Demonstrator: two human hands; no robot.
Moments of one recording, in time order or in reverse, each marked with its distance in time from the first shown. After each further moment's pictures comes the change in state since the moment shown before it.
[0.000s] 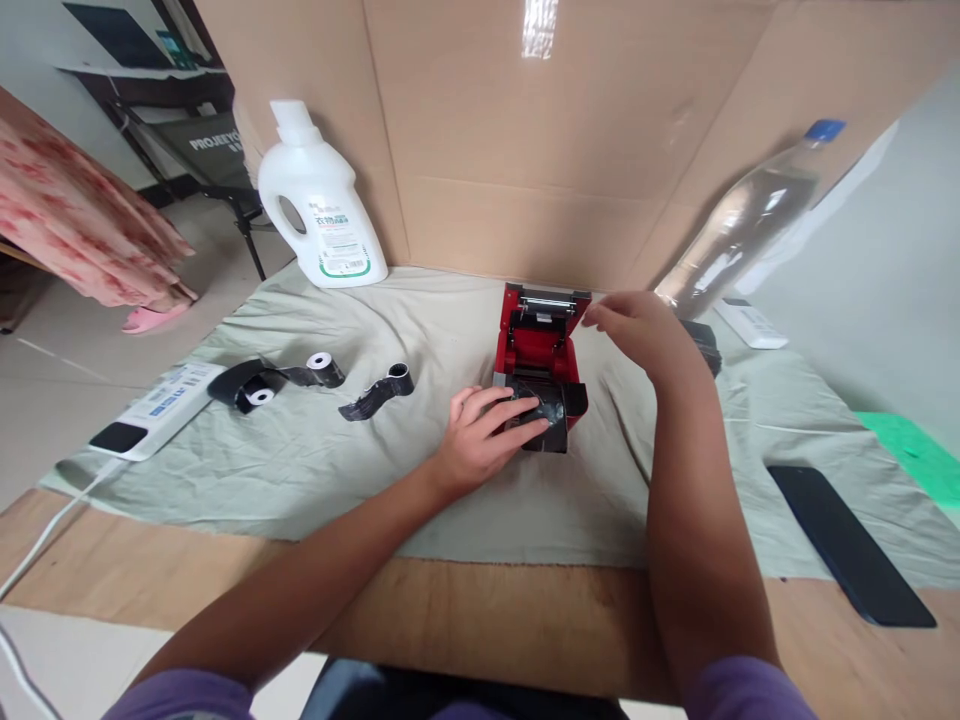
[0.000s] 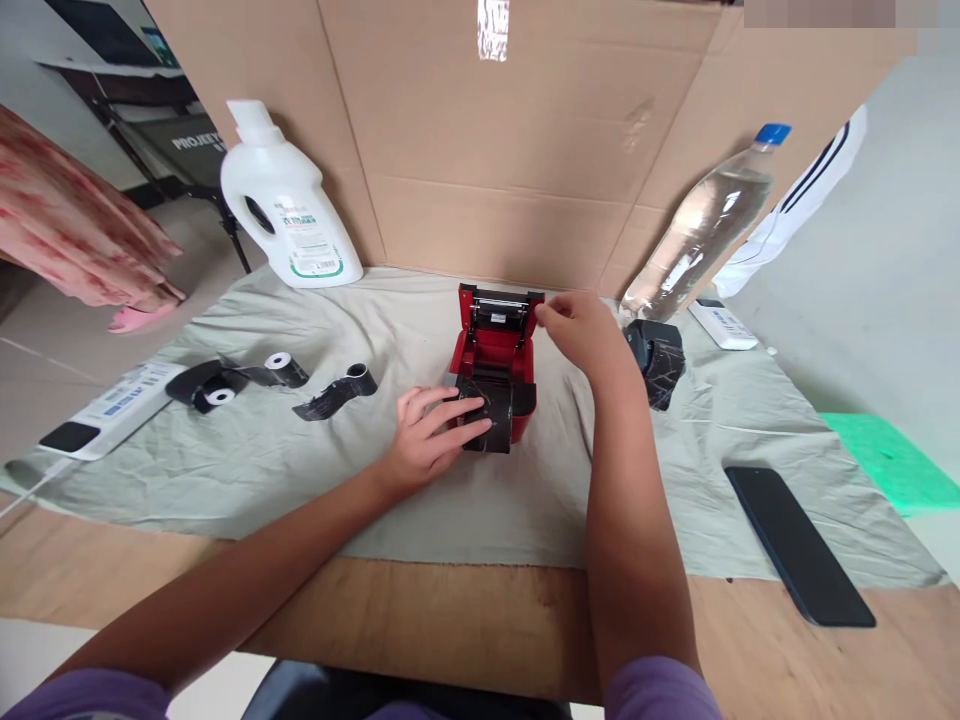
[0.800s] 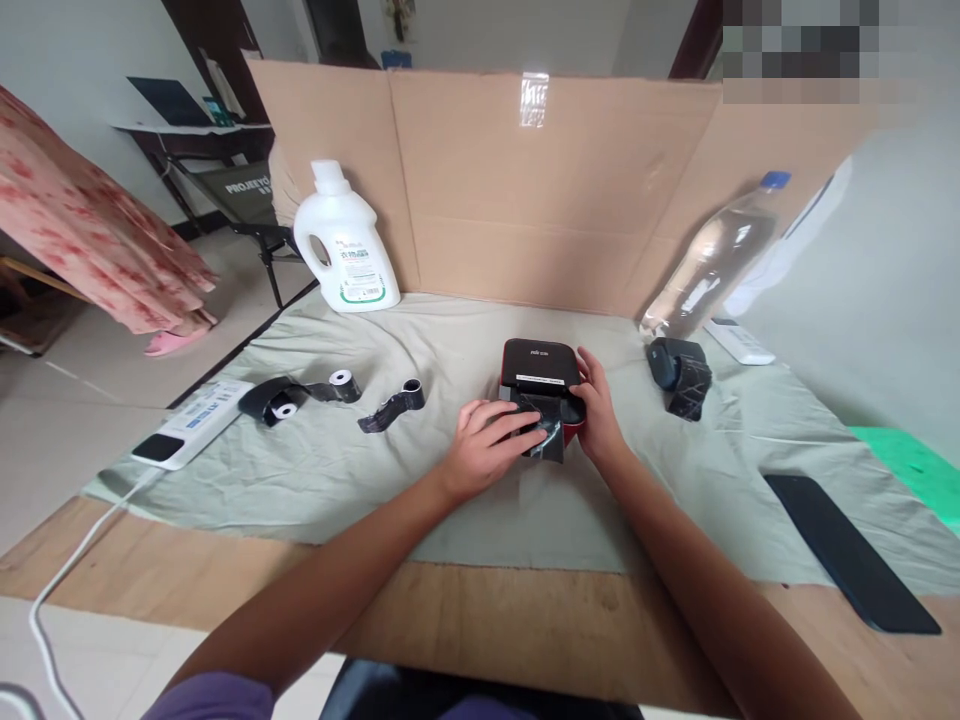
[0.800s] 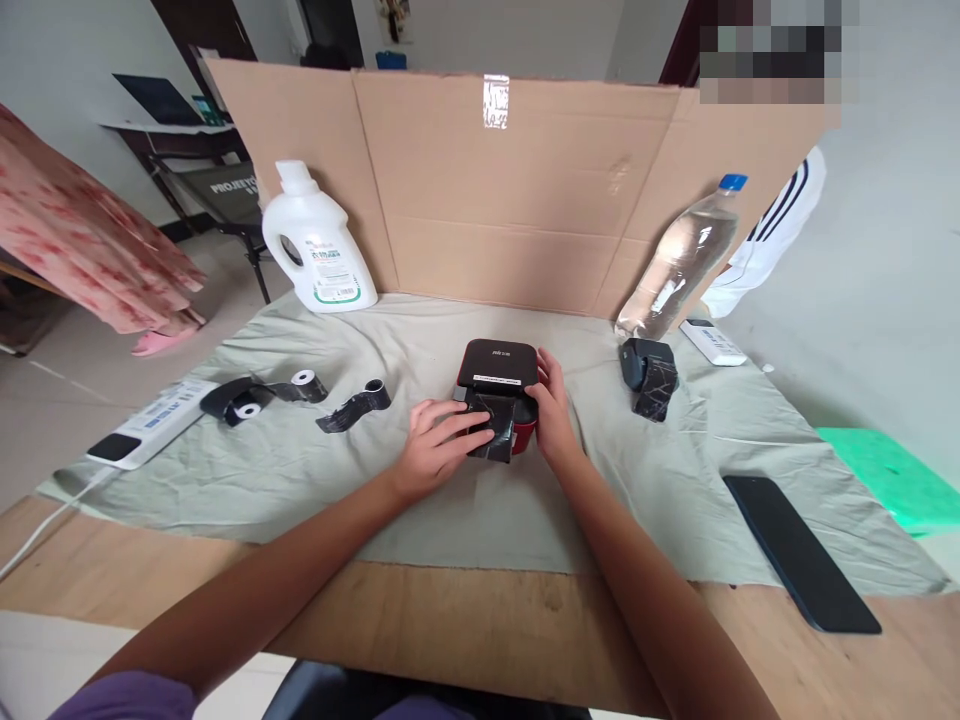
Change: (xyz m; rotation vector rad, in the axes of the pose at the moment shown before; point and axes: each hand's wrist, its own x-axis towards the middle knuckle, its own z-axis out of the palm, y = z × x) left_hand -0.003 -0.003 -0.003 0.050 0.018 0.039; right_hand -0.059 0.050 0.096 0.740 0.180 0.029
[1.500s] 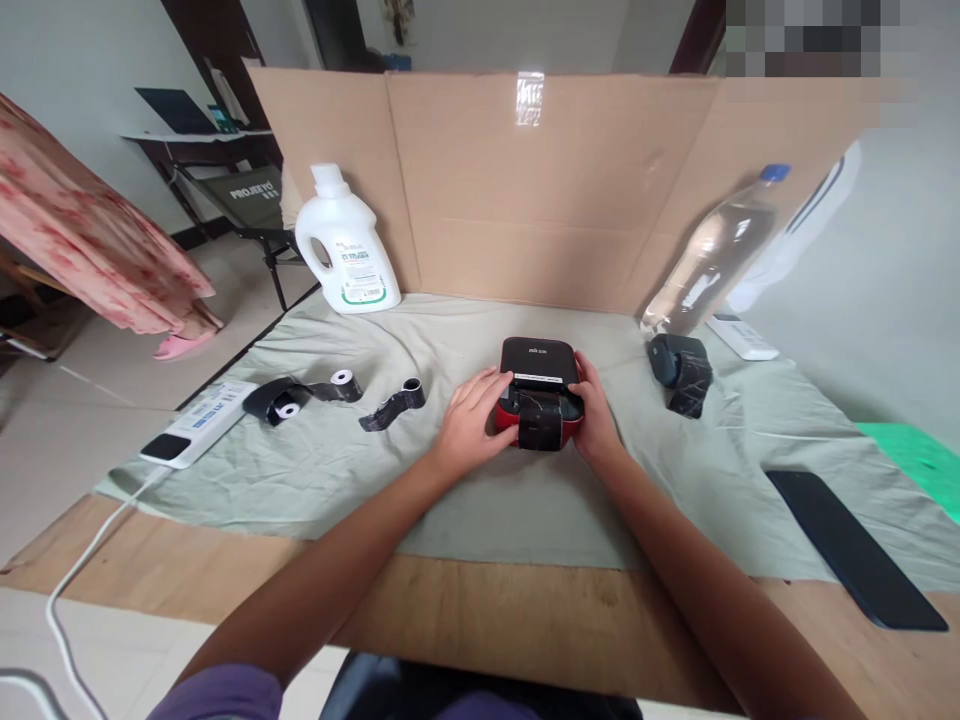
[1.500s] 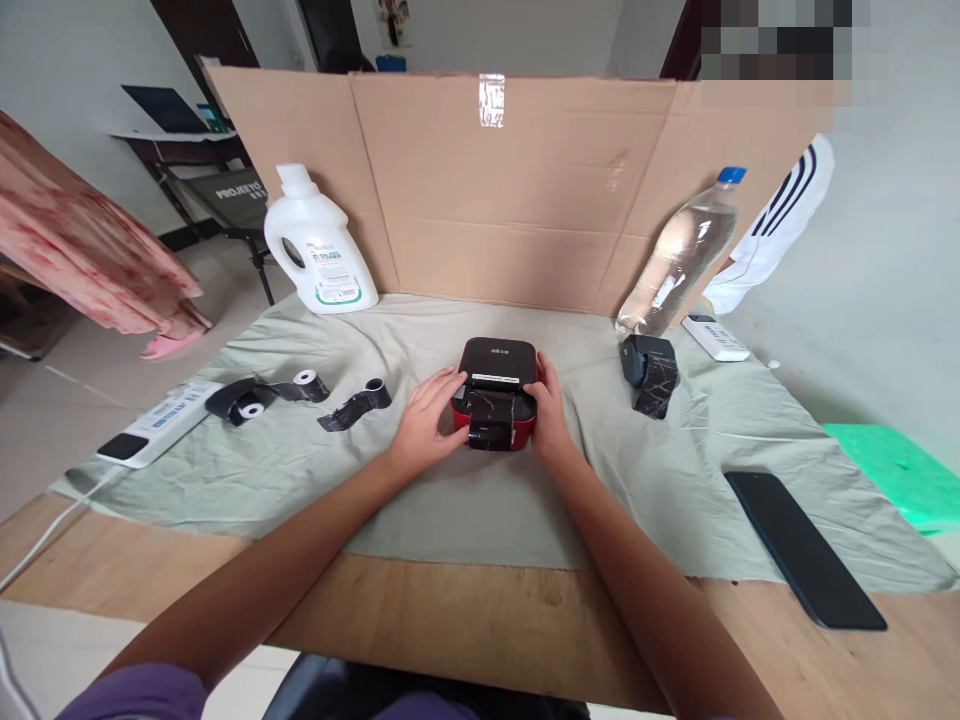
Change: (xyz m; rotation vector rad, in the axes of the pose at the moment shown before) left_hand 0.008 -0.021 0.003 -0.054 -0.106 -0.276; right_hand -0.001 0.004 0.007 0.121 0.038 0.054
